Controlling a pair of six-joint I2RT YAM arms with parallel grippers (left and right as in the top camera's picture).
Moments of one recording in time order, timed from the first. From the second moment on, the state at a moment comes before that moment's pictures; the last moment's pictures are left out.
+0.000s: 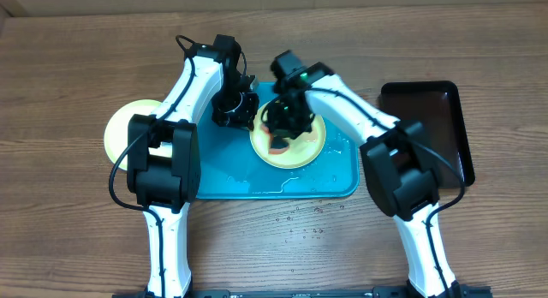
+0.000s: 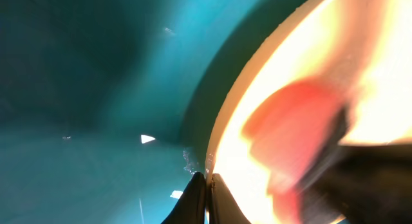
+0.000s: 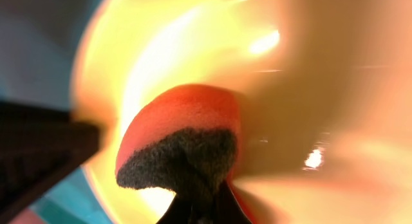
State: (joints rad) left arm -0.21 2.29 1.84 -1.19 0.34 -0.07; right arm 0.52 2.32 1.86 -0.96 -0.36 0.48
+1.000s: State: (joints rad) left arm -0.17 2.29 1.85 -1.19 0.33 -0.07; right arm 0.56 2.32 1.86 -0.84 -0.36 0.53
